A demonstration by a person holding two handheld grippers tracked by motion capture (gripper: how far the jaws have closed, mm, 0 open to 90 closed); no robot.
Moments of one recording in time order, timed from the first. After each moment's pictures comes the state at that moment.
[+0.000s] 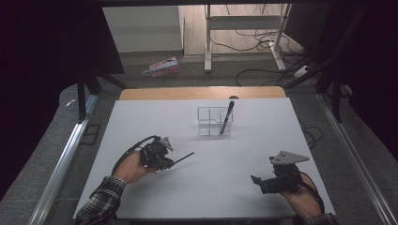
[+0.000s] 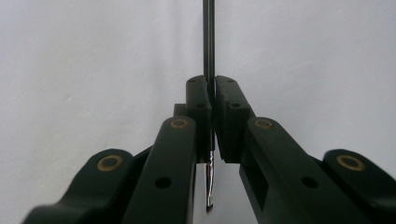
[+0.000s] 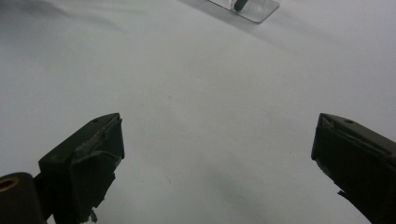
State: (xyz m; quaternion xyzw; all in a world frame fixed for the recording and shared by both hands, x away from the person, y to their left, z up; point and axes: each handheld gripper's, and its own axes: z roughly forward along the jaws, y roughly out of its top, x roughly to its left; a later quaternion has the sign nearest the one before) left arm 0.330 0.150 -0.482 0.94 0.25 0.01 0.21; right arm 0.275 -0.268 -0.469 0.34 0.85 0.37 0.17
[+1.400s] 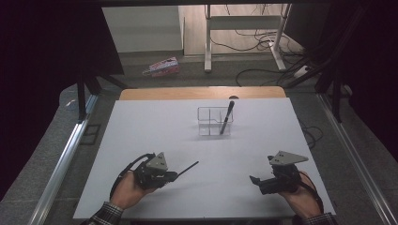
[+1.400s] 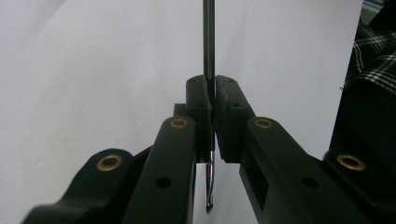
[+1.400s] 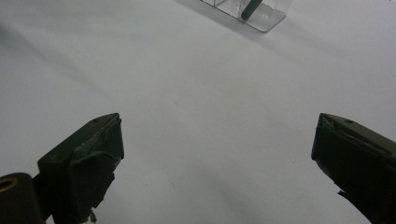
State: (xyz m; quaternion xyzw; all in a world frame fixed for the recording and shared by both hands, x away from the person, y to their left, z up) left arm 0.260 0.149 -0.476 0.92 0.23 0.05 0.32; right arm 0.274 -0.265 -0.466 0.32 0.85 0.37 0.17
